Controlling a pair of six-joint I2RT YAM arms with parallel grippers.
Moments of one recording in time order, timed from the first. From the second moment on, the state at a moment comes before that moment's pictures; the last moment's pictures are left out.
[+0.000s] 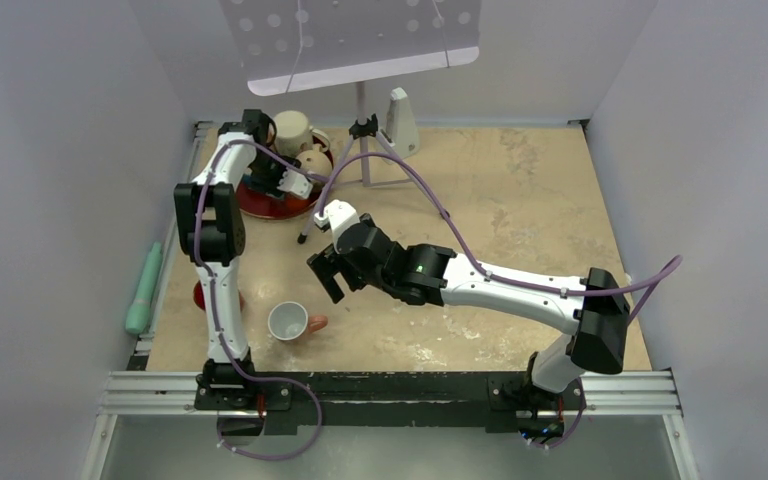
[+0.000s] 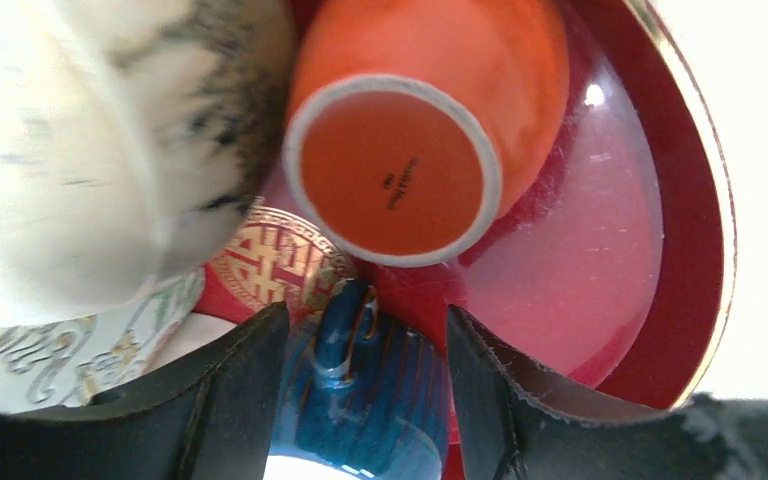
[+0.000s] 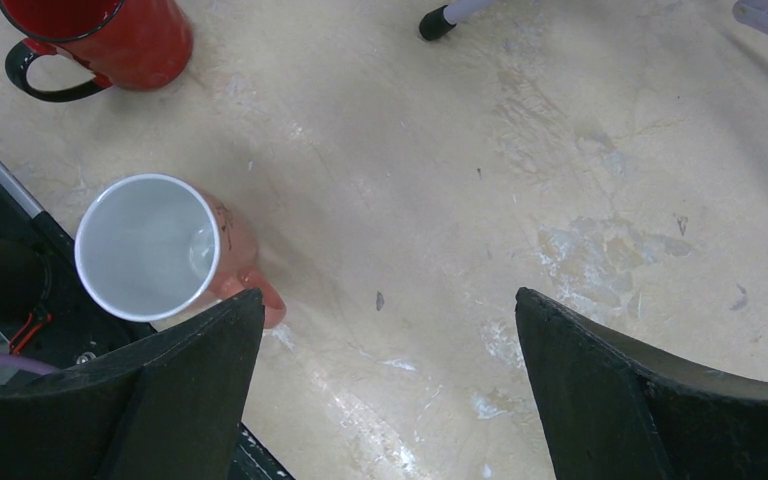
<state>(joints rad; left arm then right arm) 0.00 2.31 2.01 -1.04 0.25 1.95 1.18 1.58 1.35 -0.40 0.32 0.26</state>
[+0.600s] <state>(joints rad) 0.01 2.33 2.00 -1.01 0.13 1.92 1.17 1.58 1.35 -0.40 0.32 0.25</state>
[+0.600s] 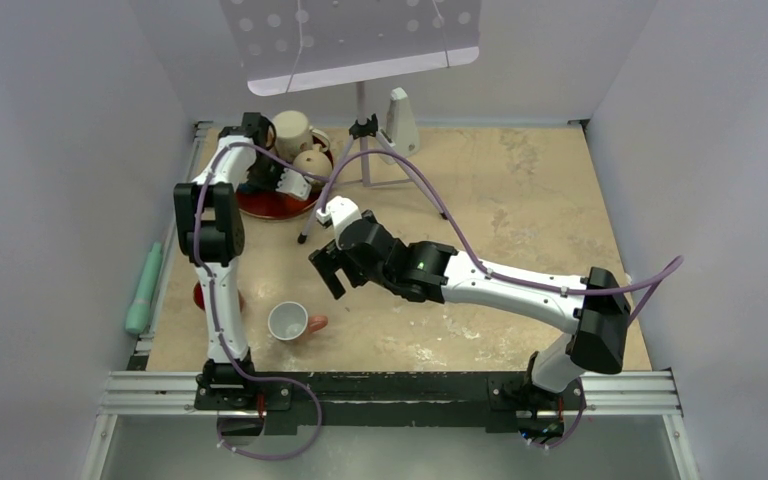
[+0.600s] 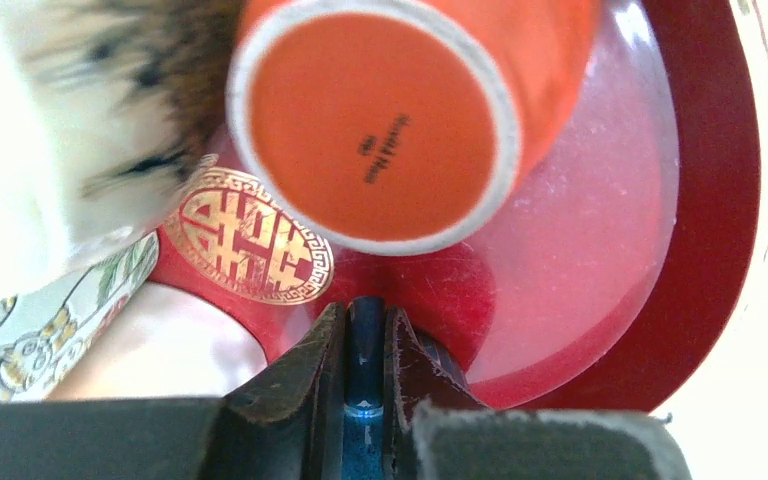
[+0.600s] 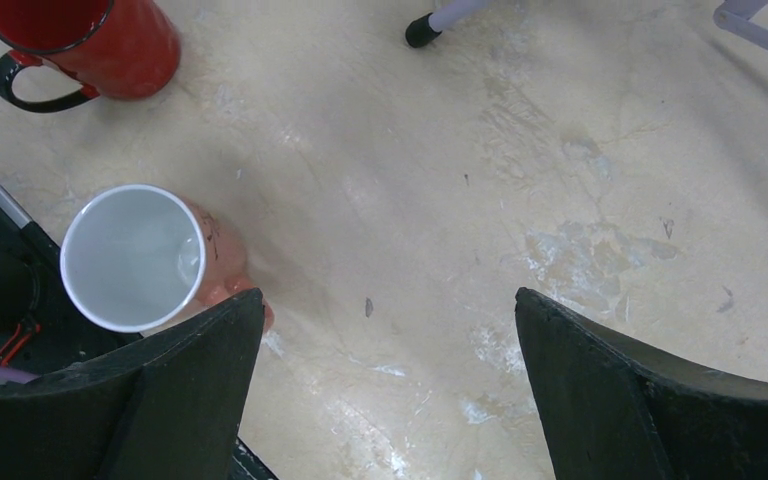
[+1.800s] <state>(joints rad) 0.09 1.42 1.34 -0.72 0.83 0.08 0.89 1.64 1.16 0.33 -0.26 0.66</state>
